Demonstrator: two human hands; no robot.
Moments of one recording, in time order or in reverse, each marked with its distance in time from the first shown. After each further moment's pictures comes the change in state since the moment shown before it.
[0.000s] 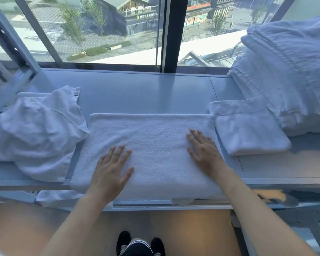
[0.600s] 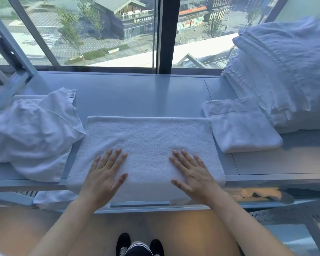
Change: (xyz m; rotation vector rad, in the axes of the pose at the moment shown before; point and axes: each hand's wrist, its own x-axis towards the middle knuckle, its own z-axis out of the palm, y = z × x) left_hand -0.013 -0.012 0.007 0.085 0.001 0.131; right_hand -0.073 -0.026 0.022 -0.069 -0.087 -0.216
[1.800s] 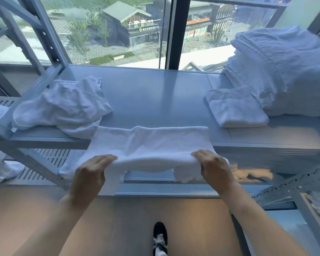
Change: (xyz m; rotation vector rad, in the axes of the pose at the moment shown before) left_hand -0.183 0.011 -0.062 -0.123 0.512 0.072; right_hand -0.122 -0.099 -0.050 -0.058 0.390 0.036
